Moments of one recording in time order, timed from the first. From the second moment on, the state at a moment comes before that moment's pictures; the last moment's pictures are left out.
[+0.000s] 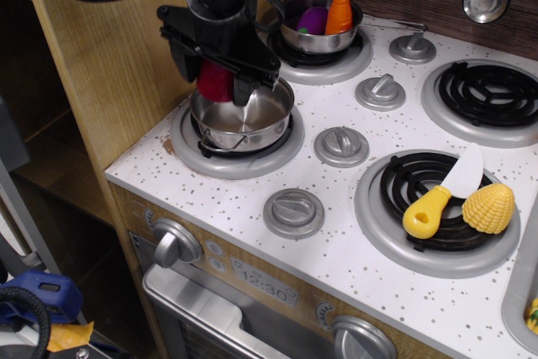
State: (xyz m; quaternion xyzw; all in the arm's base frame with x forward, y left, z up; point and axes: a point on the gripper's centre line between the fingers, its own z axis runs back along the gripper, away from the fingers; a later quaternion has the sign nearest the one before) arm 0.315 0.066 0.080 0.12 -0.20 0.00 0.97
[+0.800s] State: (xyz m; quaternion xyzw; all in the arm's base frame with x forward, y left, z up) arm 0.330 0.072 0.043 0.06 -0.21 -0.01 0.98
